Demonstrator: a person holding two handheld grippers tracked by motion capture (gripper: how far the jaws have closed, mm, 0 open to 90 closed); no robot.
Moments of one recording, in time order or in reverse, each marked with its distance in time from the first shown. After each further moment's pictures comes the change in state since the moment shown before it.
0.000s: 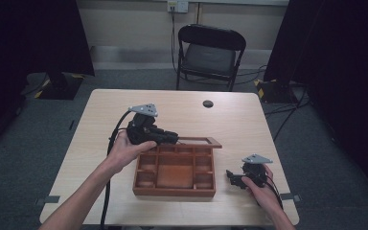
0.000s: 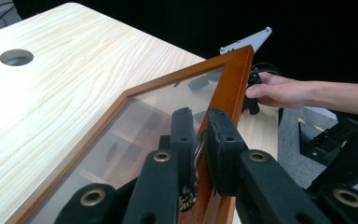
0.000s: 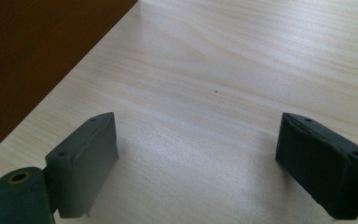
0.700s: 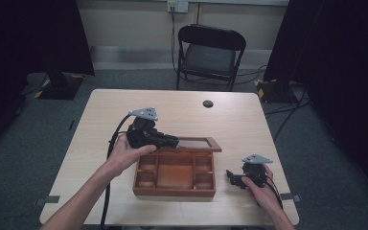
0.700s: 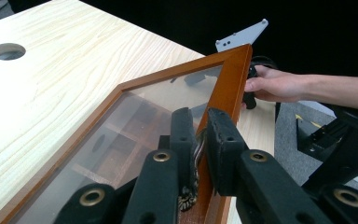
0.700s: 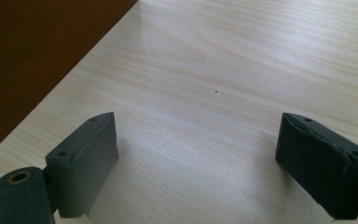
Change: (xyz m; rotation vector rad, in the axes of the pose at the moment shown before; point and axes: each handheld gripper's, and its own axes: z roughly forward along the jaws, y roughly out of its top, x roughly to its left) left arm -0.005 -0.008 0.003 0.009 -0.007 0.003; right arm 0.000 0.000 0.000 0.000 0.000 0.001
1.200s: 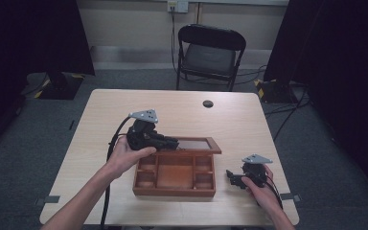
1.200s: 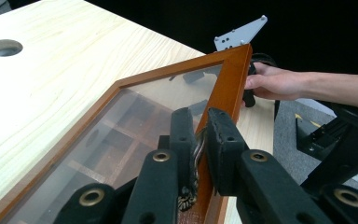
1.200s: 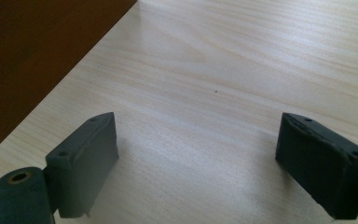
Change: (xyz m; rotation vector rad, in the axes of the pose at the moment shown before) left arm -0.002 -0.003 0.001 0.007 0.000 -0.001; right arm 0.000 0.000 0.000 0.000 -0.003 0.002
